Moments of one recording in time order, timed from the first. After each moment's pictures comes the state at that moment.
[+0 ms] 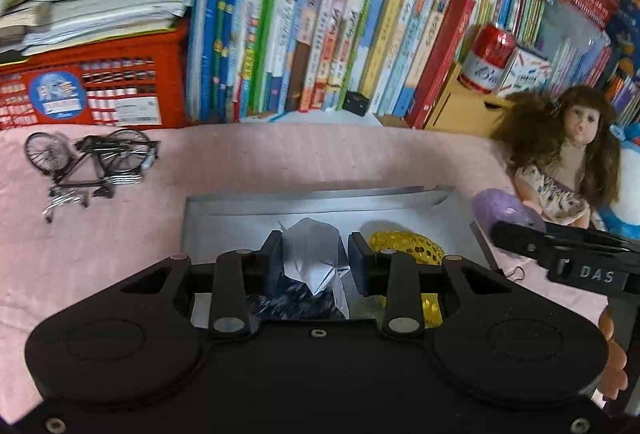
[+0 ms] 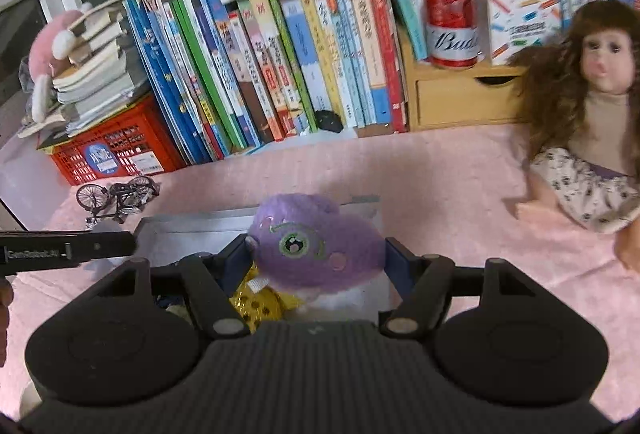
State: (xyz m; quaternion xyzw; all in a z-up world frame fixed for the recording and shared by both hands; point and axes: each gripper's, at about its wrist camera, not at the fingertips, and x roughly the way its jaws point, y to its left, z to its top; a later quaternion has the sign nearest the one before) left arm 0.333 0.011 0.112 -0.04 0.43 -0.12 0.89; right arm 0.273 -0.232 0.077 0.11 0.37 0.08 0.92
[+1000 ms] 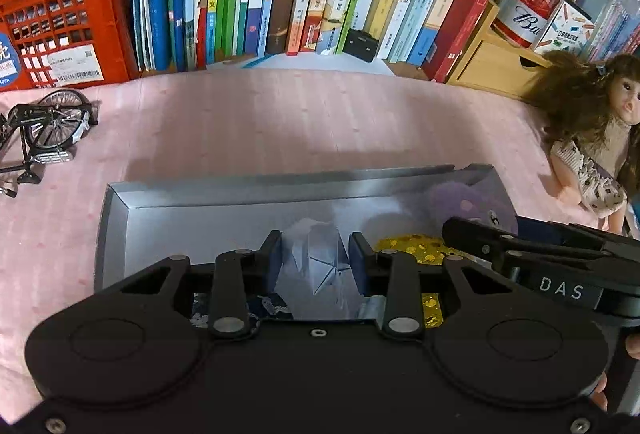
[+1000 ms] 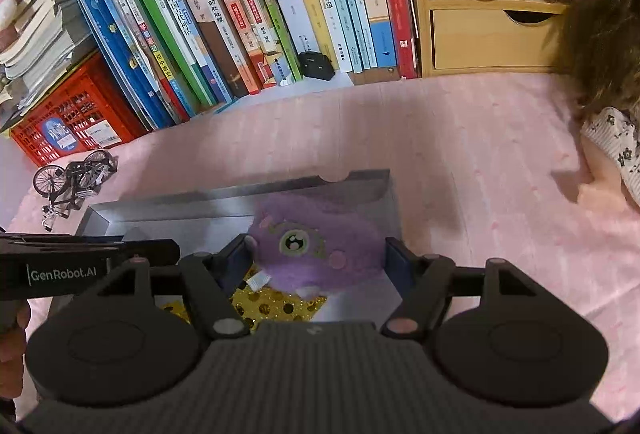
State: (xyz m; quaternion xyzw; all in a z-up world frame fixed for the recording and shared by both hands) left arm 0.400 -0.021 0.041 -0.04 0.50 -0.11 0.85; right arm 0.338 -0.225 0.016 0.12 0.44 0.08 0.89
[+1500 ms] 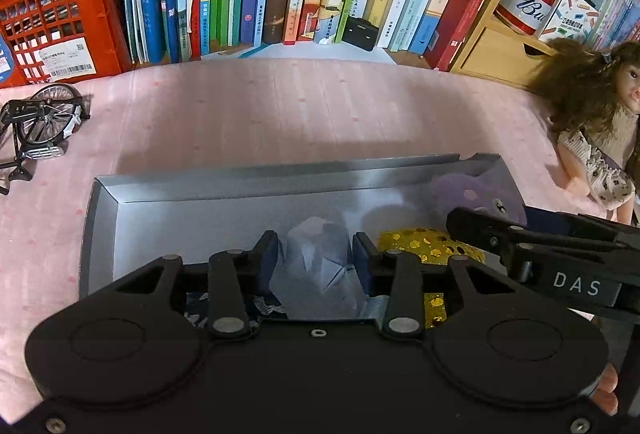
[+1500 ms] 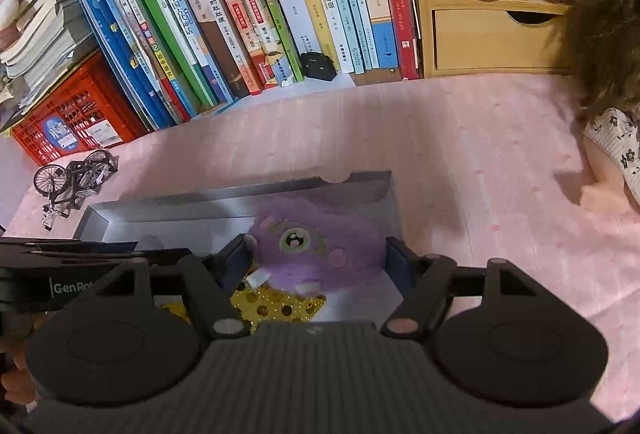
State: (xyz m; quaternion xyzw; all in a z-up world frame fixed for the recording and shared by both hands) left arm 0.402 -0.029 0.032 -0.02 0.51 -0.11 0.85; right arm 0.339 -0.224 0.017 0.11 0.44 0.08 0.89
